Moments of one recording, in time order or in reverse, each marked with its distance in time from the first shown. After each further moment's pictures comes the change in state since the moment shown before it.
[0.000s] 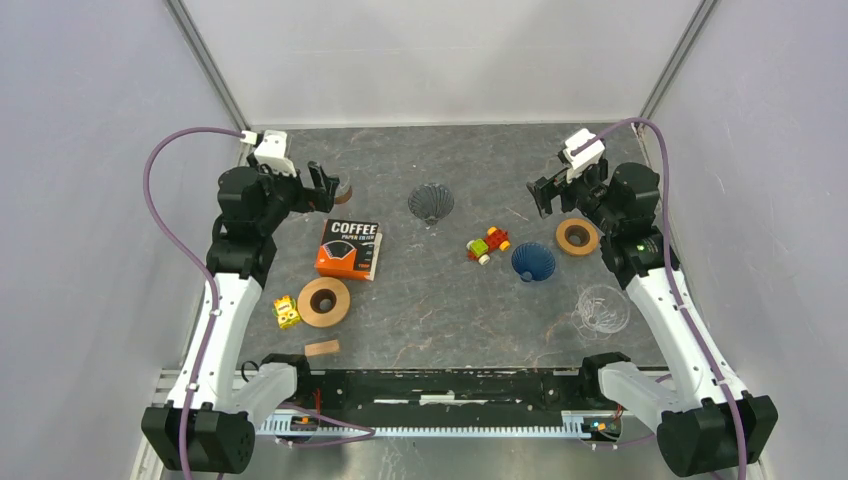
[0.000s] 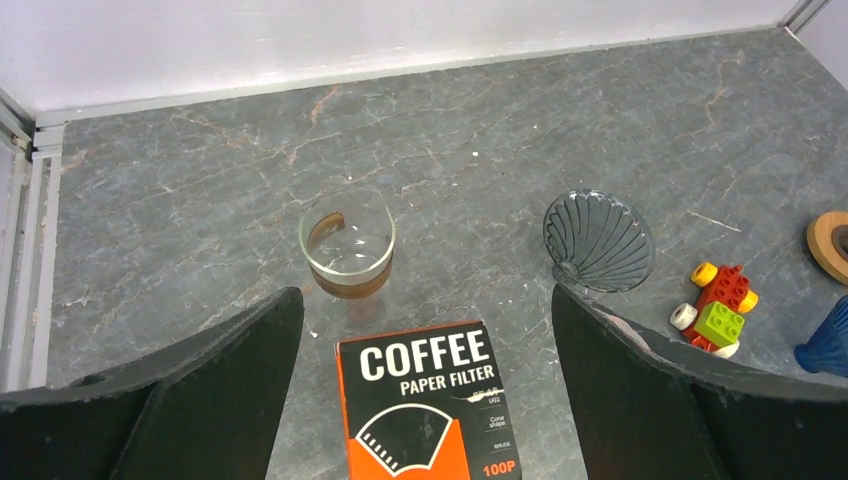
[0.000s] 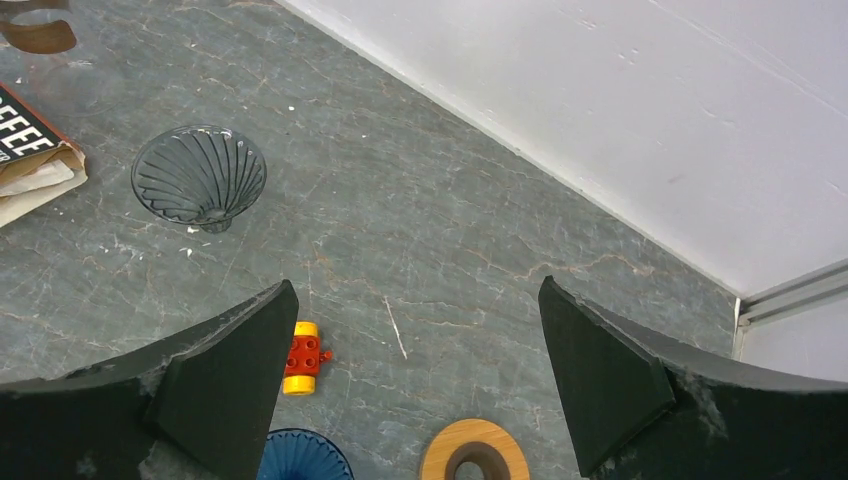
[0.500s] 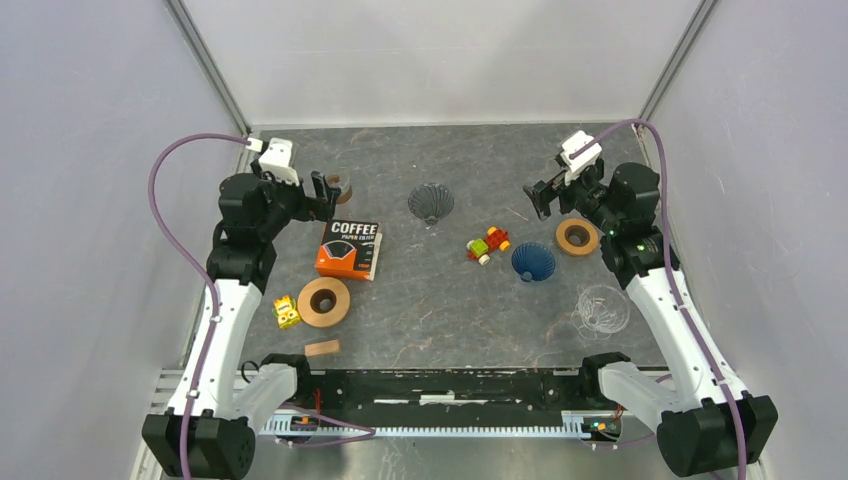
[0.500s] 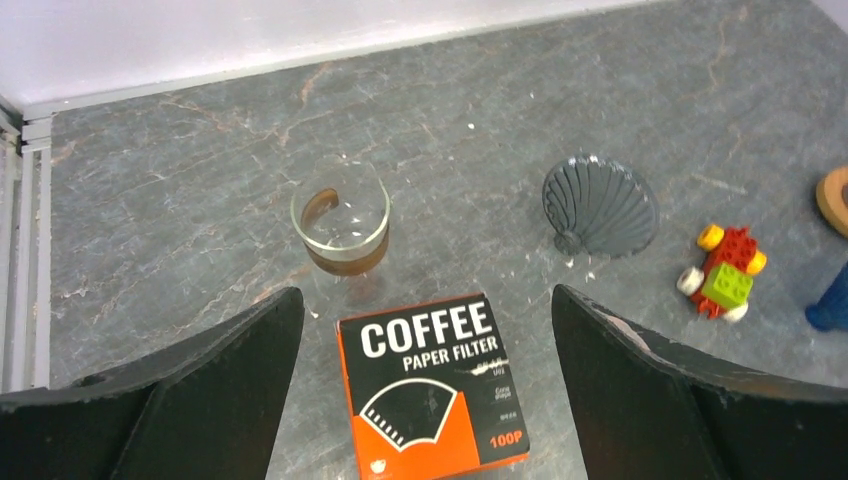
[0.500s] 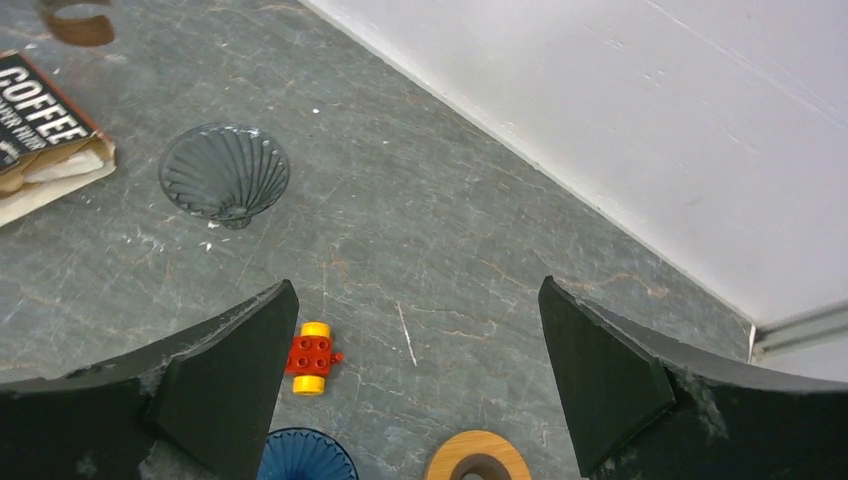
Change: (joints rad) left arm 0.002 -0.032 -0.037 -0.021 0.014 0.029; right arm 0.000 0.000 0.000 0.000 -0.046 -0.010
